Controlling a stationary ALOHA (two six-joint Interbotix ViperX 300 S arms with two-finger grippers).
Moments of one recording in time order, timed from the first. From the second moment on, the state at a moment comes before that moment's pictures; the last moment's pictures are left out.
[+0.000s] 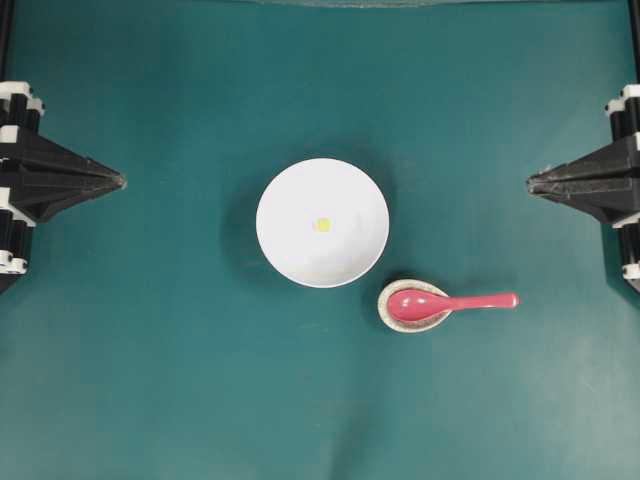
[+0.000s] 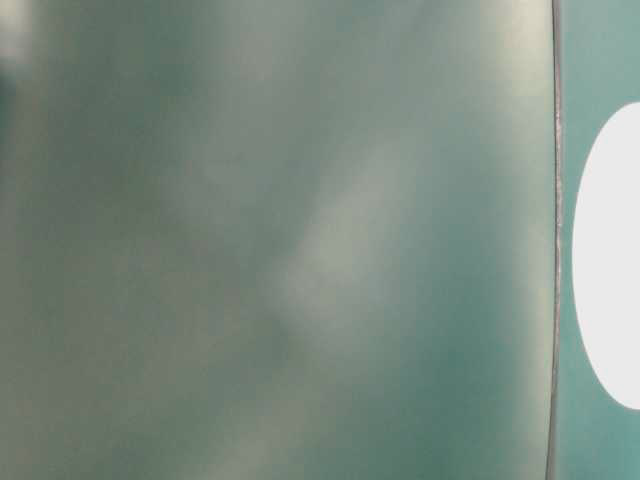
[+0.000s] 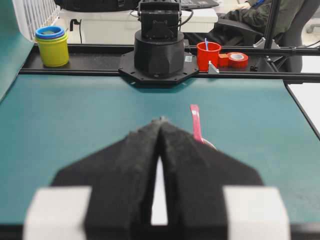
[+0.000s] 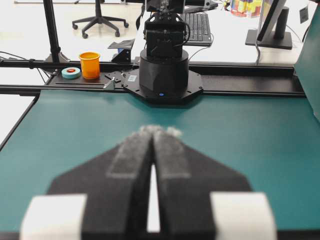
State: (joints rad) left arm 0.00 -0.97 1.18 0.00 -0.29 0.00; right arm 0.00 -0.96 1.17 0.00 -0.29 0.00
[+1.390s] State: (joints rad) left arm 0.00 -0.96 1.18 0.00 -0.23 -0.02; right arm 0.20 -0.32 1.33 0.17 -0.92 0.08
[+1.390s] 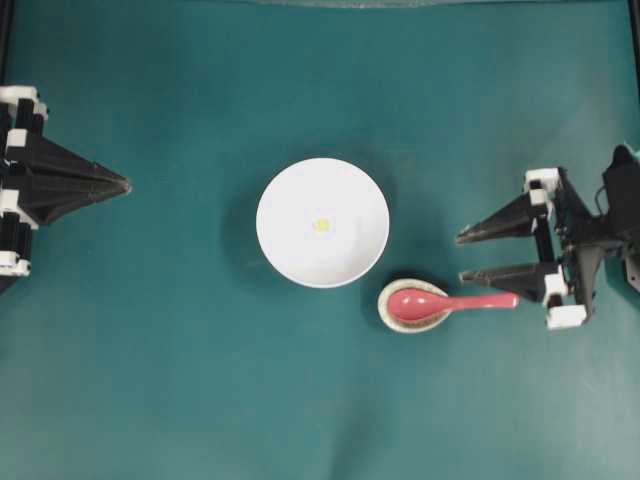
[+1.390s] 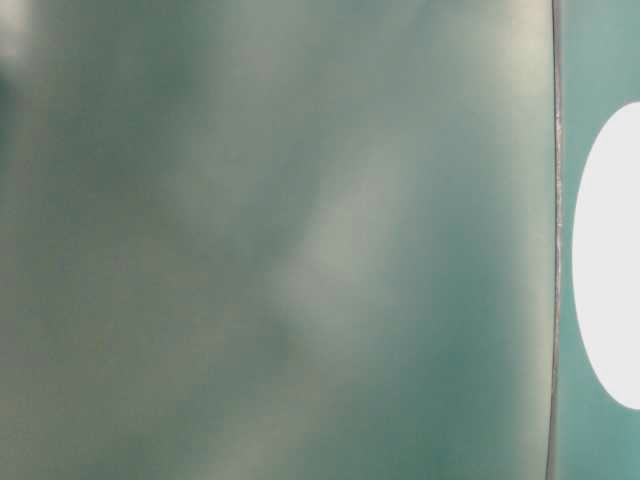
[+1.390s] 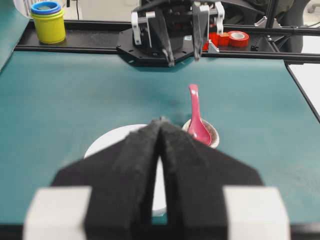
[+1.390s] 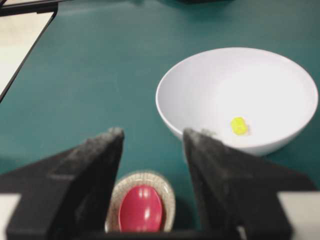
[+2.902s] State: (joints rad) left arm 0.00 -0.96 1.18 0.00 -0.23 -0.02; right arm 0.50 0.17 1.33 0.48 -1.19 0.12
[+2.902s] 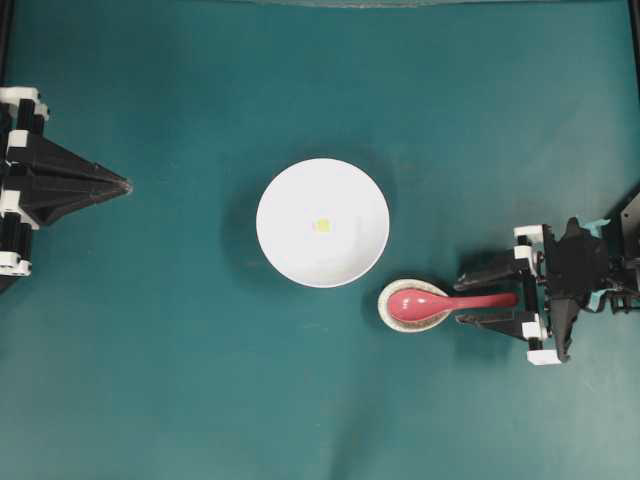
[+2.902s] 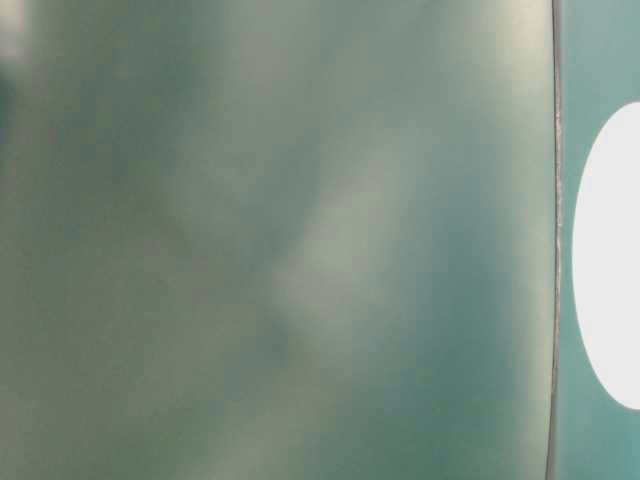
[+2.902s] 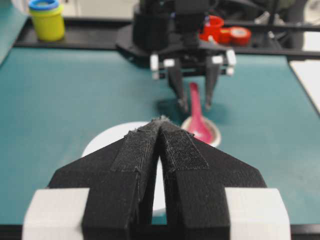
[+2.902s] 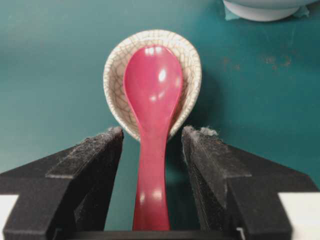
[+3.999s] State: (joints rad) left arm 0.00 -0.96 1.18 0.01 -0.21 -0.02; right arm 0.43 -0.27 1.29 0.48 -0.87 -0.03
